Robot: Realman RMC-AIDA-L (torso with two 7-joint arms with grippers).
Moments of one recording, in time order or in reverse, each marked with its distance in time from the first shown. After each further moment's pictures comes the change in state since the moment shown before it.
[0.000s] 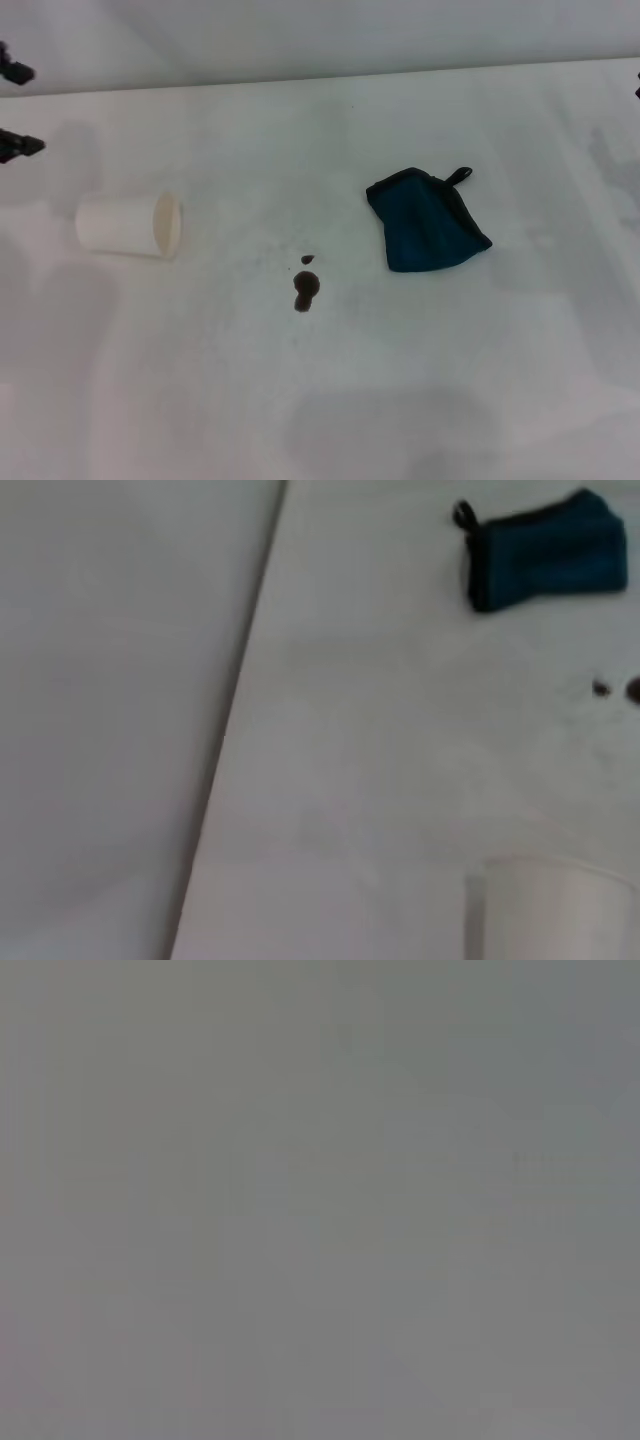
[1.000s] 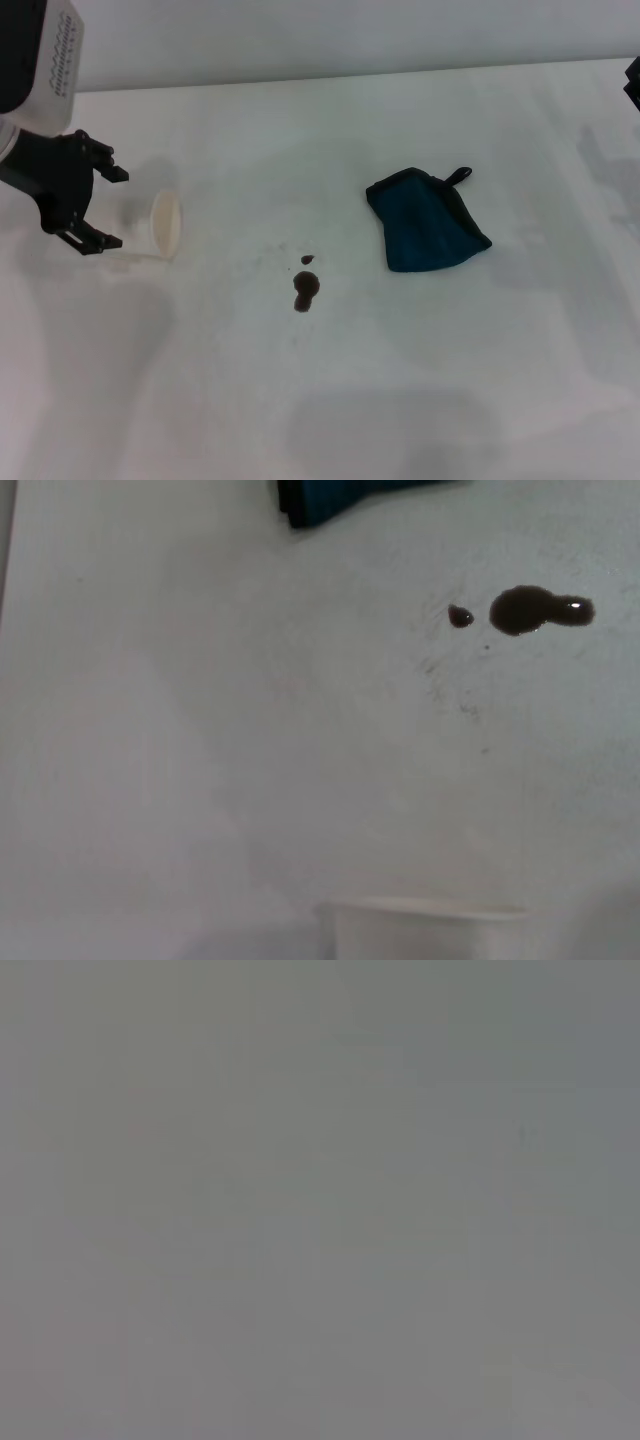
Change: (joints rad) left arm -0.042 -0.208 -0.002 0.069 0.194 -0.217 0.036; right arm 0.021 0.003 0.000 0.024 0.000 0.005 0.079
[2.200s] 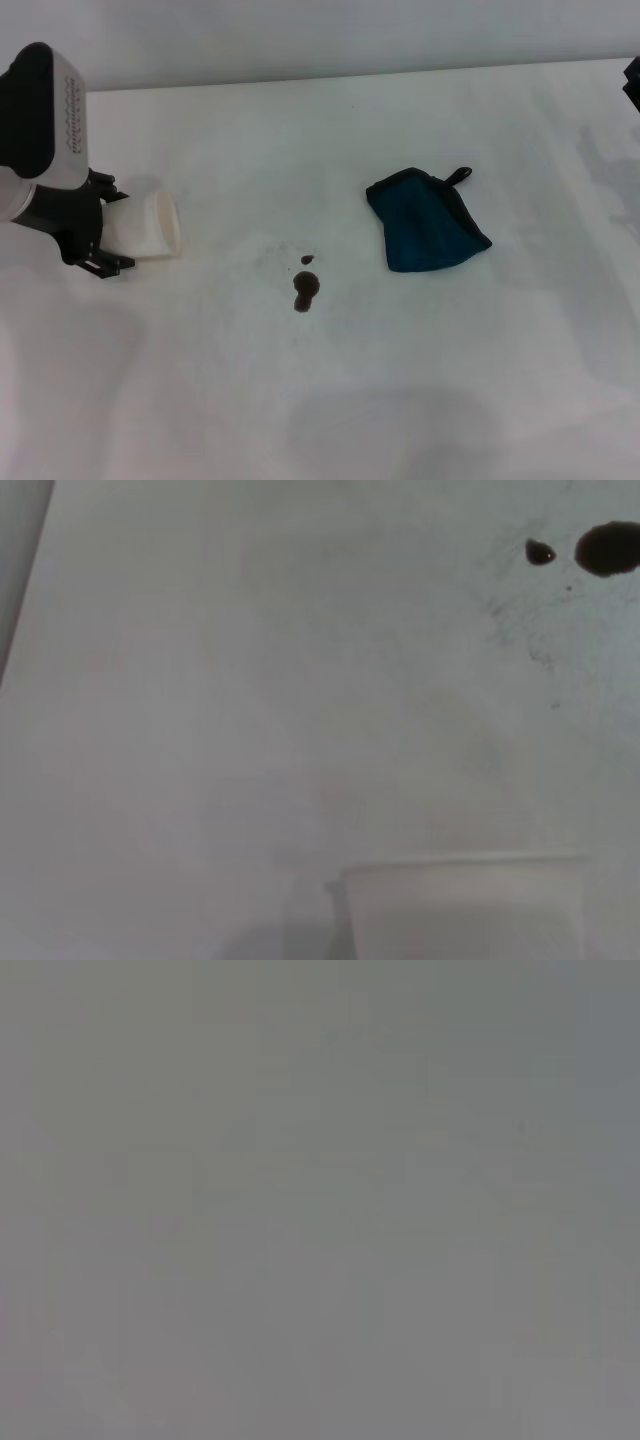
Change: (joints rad) left arm 0.144 -0.005 -0.002 0.159 -0.105 -0.244 -0.008; right arm -0.001 -0.001 -0.003 0.000 -0.005 0.002 0.028
